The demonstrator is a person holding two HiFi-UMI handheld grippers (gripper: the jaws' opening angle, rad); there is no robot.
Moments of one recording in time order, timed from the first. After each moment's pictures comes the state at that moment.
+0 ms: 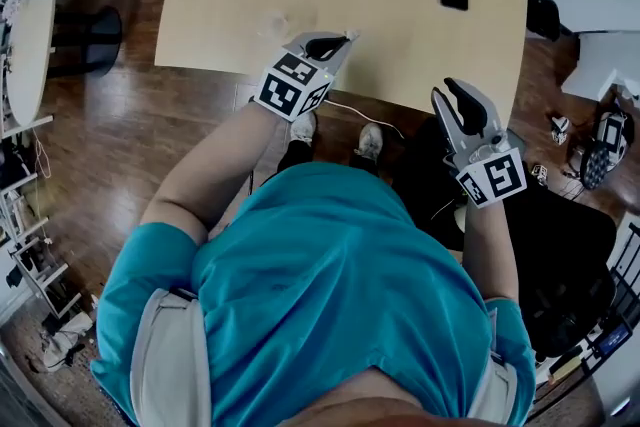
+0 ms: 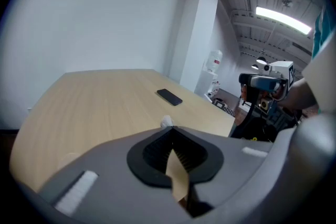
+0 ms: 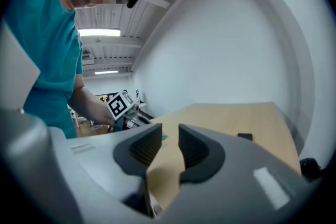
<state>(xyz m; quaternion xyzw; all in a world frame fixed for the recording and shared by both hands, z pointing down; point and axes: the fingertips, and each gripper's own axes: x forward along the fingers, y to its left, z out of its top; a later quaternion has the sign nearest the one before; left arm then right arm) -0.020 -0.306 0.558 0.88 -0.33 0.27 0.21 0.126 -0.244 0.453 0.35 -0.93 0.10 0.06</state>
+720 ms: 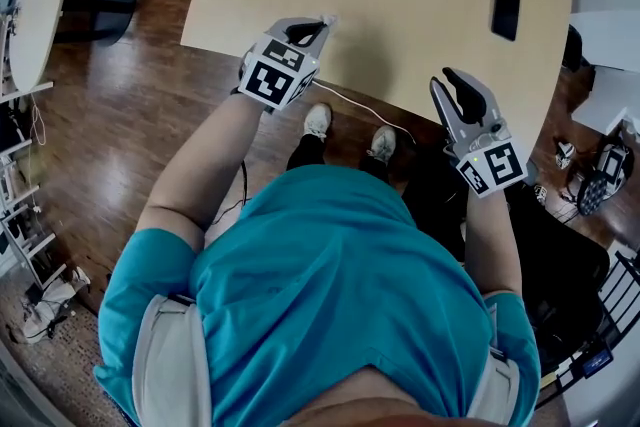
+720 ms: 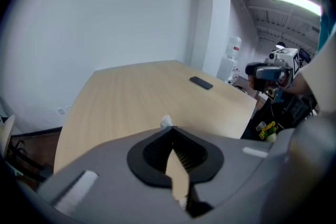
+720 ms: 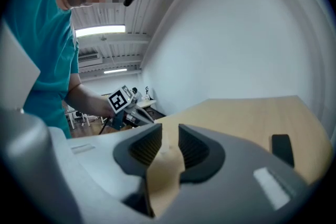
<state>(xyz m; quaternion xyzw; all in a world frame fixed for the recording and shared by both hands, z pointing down) -0.174 -0.329 0.565 0.83 -0.40 0.34 0.20 0.016 -0.284 0.472 0.29 -0.95 0.11 0.08</state>
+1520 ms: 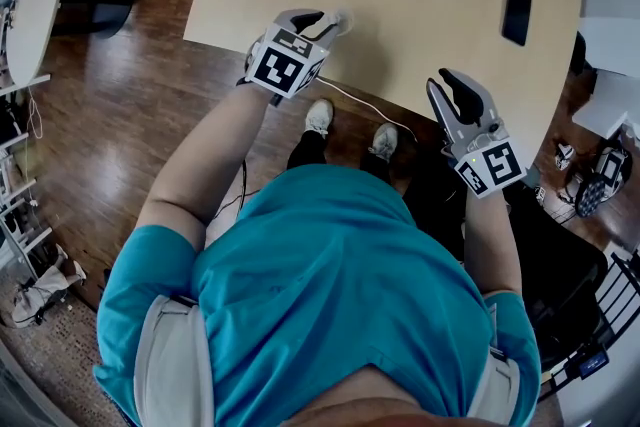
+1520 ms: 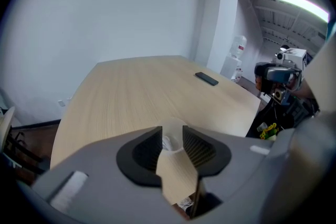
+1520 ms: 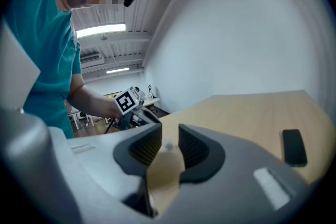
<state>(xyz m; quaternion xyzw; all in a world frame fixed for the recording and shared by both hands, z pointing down) -0.197 -0.339 0.588 0.81 -0.40 0.35 0.23 -0.017 -0.283 0.482 0.27 -0.95 0.12 0.08</state>
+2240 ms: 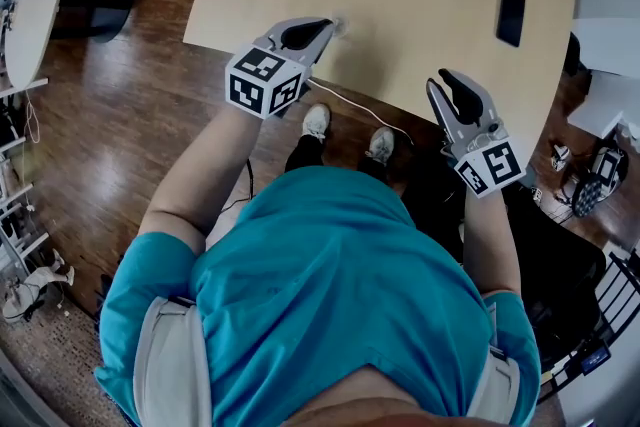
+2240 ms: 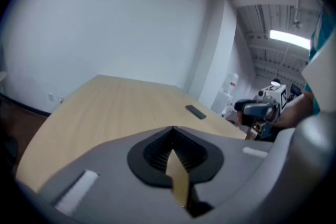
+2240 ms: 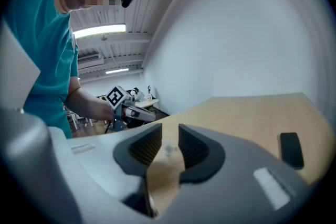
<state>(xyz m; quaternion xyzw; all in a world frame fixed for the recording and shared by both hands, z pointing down) -0.191 -0.330 0.528 0.86 -0.42 0.17 0.23 -0.014 -0.283 0.472 0.28 -0.95 0.12 0.08</state>
